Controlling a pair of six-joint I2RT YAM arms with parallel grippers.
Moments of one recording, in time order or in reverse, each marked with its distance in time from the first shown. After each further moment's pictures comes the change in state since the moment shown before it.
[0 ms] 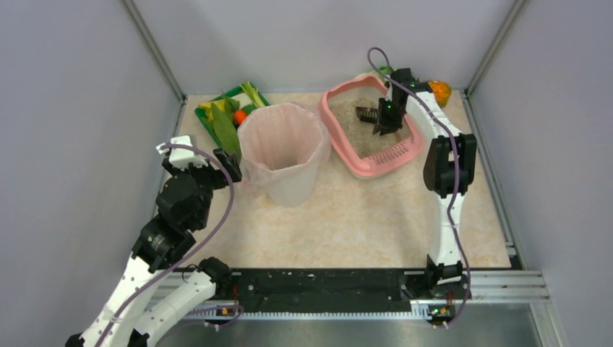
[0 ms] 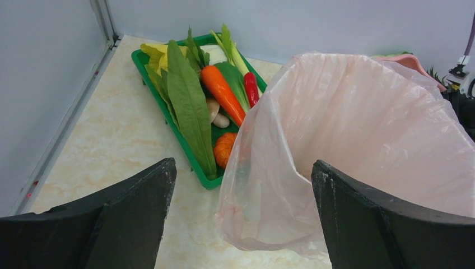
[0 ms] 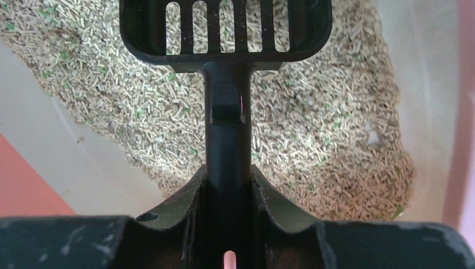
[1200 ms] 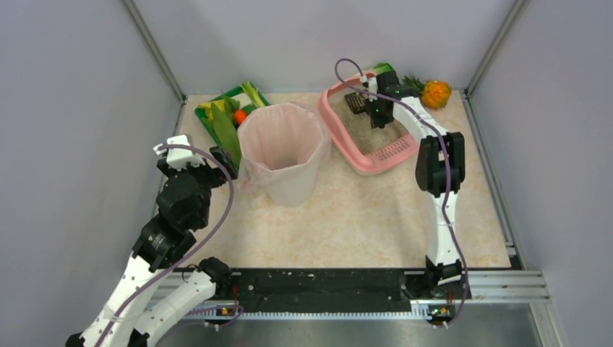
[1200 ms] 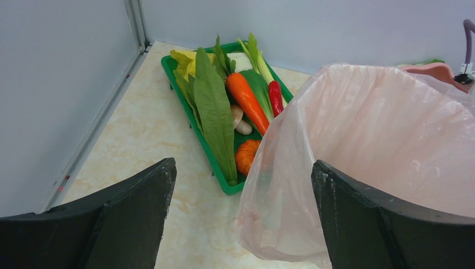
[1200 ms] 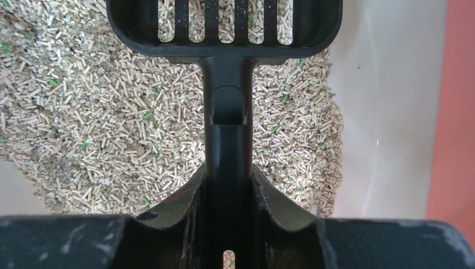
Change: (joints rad) left arm 0.000 0.008 0.000 0.009 -0.093 0.035; right arm 0.081 0.069 0.012 0.229 0.166 -0.449
